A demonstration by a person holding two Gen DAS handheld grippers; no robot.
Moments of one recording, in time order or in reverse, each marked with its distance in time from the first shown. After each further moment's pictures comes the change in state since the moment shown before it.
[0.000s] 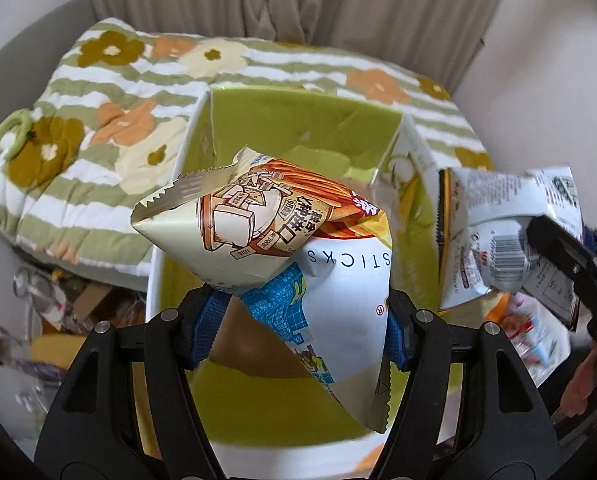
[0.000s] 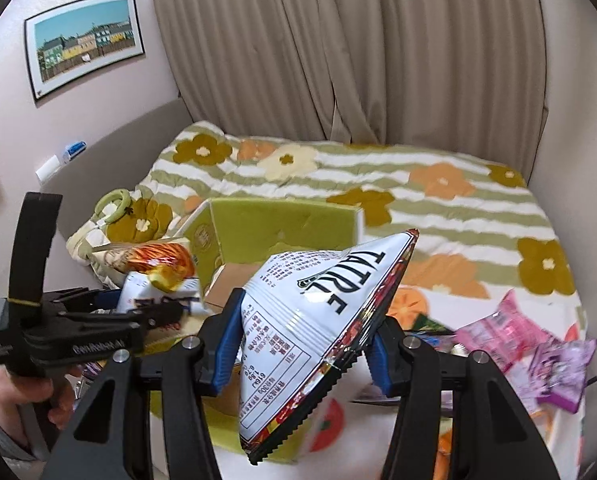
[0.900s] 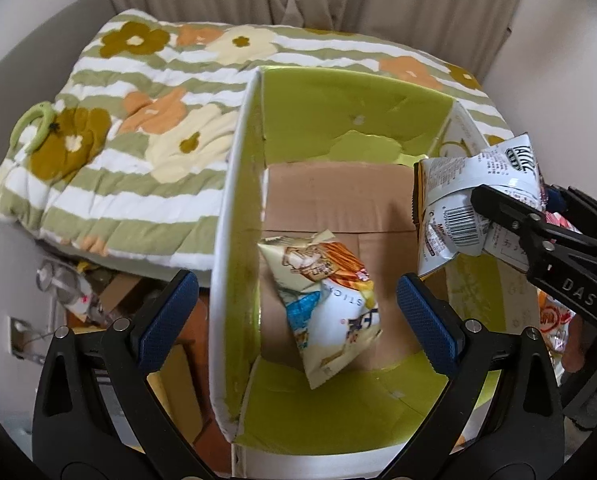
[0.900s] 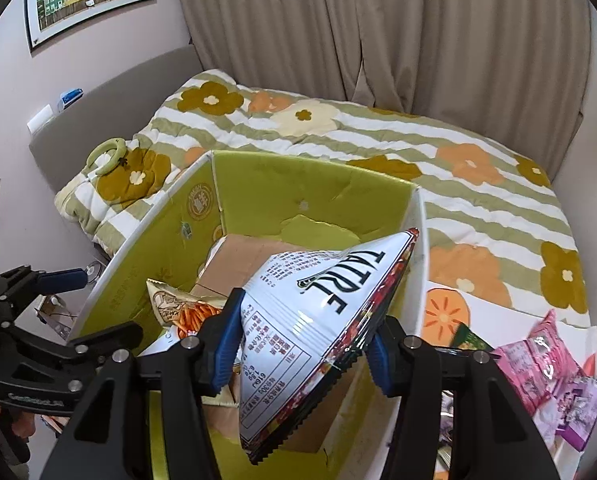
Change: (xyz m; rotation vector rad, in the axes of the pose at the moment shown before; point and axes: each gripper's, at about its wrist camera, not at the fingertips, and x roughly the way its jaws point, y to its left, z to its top) left arm 0.008 0.035 -0.006 -0.031 0.033 0.110; right arm 0.092 0.030 0.014 -0.104 0.153 0.010
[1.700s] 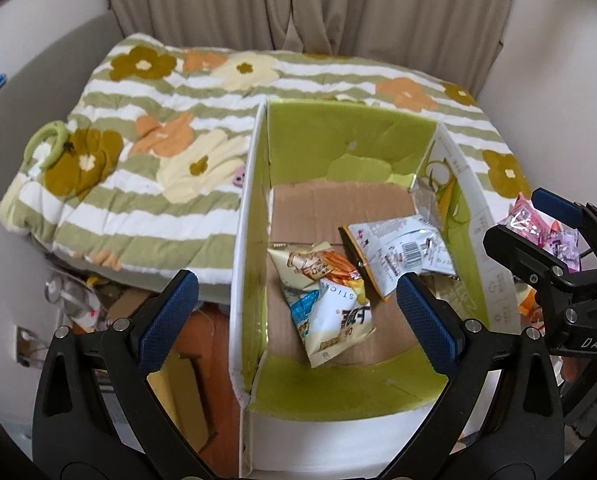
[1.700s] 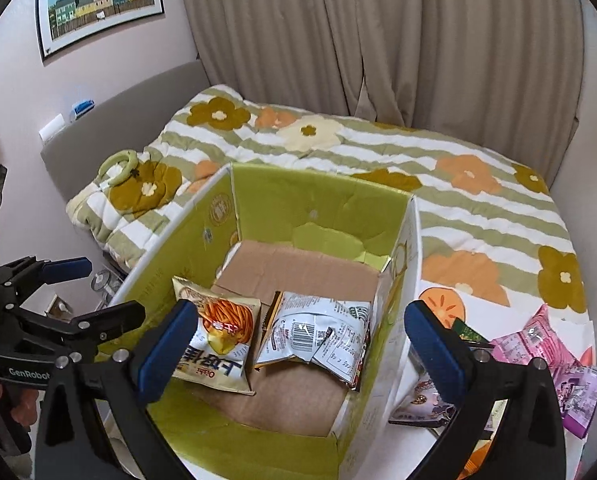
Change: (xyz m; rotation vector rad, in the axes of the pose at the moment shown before) left arm -0.052 -0.007 -0.008 0.027 -0.105 0.017; right arm -0.049 0.009 -0.012 0.003 -0.072 0.004
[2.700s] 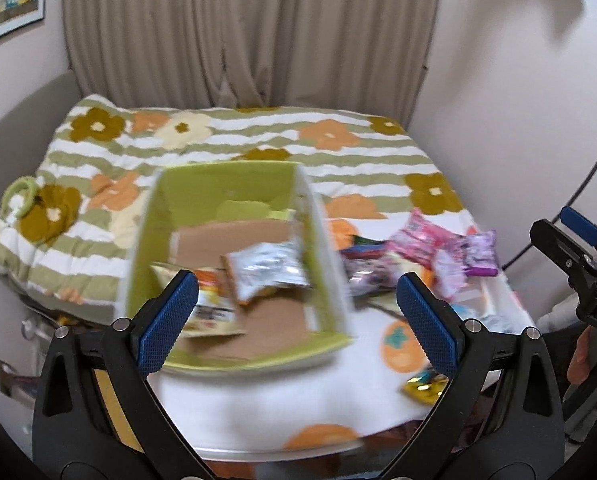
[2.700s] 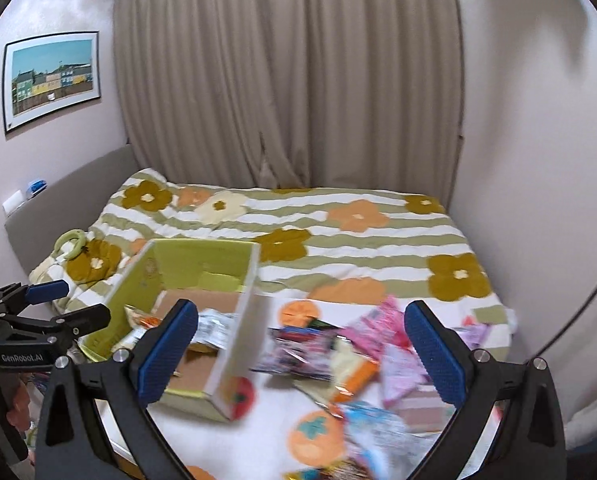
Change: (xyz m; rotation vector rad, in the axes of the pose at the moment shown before) left arm -0.105 -0.149 -0.034 0.094 -0.164 -0.152; right arm -0.198 -0.093 -0.066 0.157 -0.252 -0.266
